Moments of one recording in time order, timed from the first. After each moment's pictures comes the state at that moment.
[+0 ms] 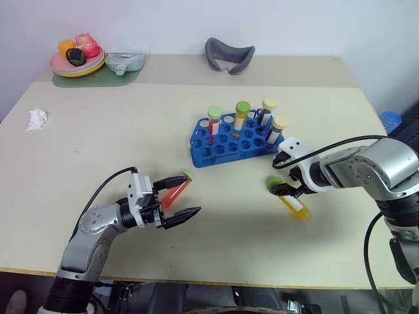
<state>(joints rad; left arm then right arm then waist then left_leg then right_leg) 0.00 0.50 -0.01 -0.22 -0.53 0.12 -1.06 -0.73 -0.91 0.28 -0.25 0.77 1.60 0.36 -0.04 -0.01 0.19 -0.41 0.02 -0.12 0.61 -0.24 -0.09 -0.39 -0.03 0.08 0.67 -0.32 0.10</state>
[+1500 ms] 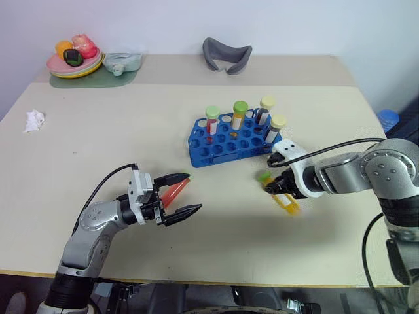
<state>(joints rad) -0.03 0.50 -0.01 -0.22 -0.53 0.13 -1.06 -0.67 -0.78 0.06 -0.22 1.30 1.57 -0.05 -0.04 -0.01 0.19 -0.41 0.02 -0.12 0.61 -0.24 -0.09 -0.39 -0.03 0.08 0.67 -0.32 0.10</state>
